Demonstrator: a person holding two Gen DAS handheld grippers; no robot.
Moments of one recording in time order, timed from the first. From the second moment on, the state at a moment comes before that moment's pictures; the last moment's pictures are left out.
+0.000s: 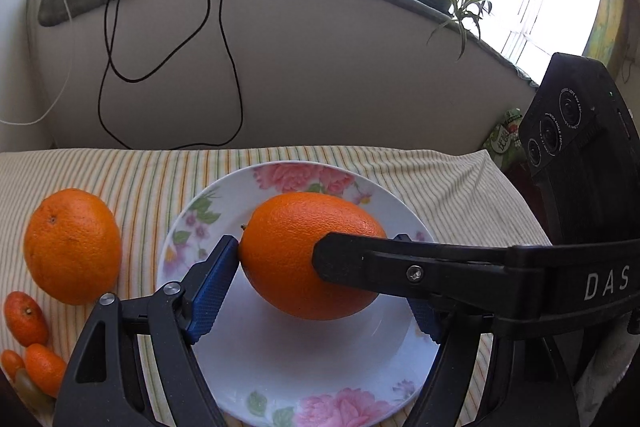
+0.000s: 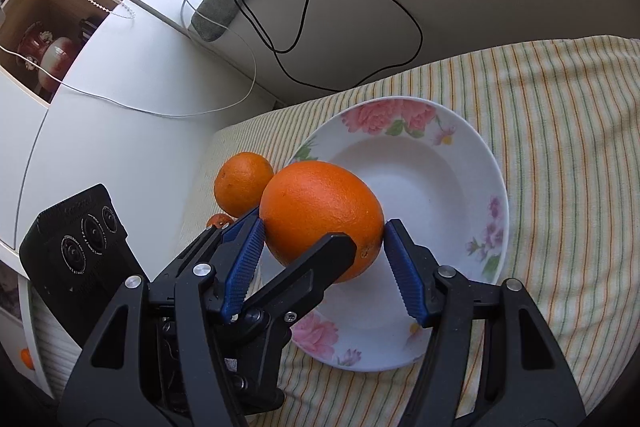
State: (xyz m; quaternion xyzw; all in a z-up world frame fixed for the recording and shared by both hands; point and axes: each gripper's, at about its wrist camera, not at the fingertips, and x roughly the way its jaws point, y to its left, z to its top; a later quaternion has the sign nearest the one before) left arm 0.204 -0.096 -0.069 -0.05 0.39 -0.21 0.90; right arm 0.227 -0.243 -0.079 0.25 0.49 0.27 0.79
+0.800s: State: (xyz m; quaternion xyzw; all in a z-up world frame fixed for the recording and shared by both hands) left arm 0.181 -0.081 -0.042 -0.04 0.36 -0.19 0.91; right arm 0.218 -0.262 -0.052 0.21 0.44 0.21 0.85
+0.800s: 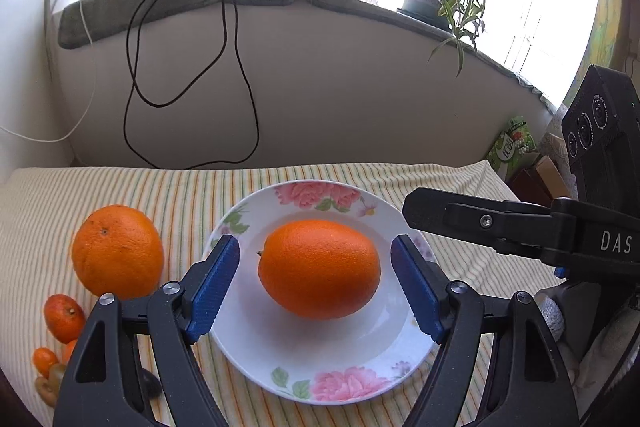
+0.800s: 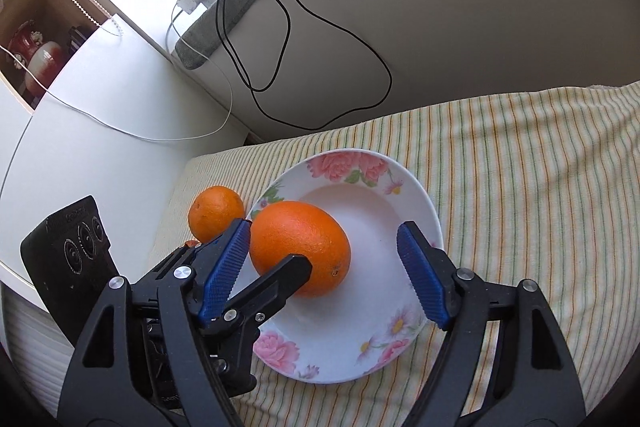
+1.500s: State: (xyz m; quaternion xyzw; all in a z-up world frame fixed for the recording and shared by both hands) left arm 0.091 -0.007 -0.025 -0.07 0.31 -0.17 0.93; right arm 0.126 -0.247 -0.003 0.15 0.34 0.20 0.90
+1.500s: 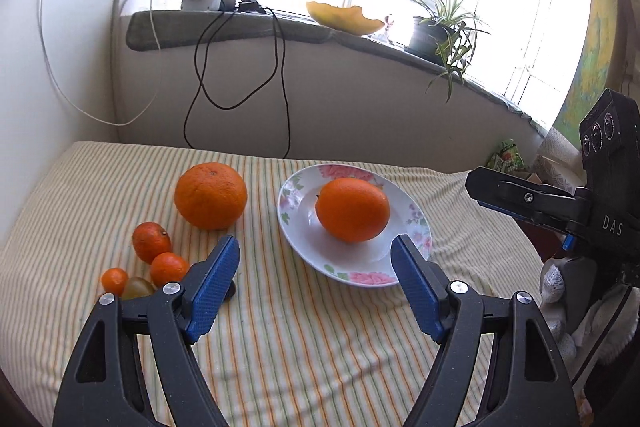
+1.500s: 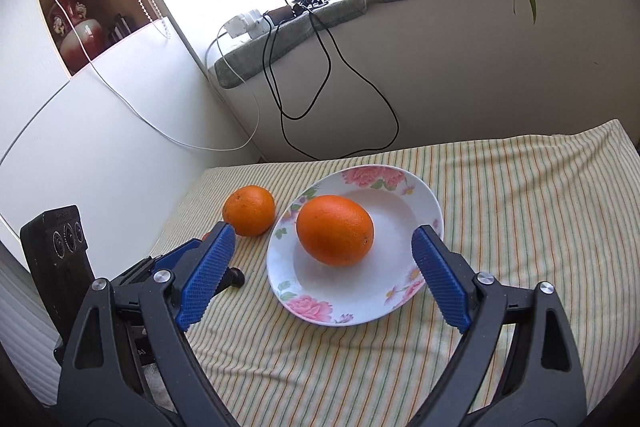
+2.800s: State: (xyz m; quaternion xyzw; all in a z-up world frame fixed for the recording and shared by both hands) left arm 0.040 0.131 -0.086 -0.17 0.39 -0.09 0.90; right arm 0.071 -0.088 -0.053 -0.06 0.39 0.30 0.87
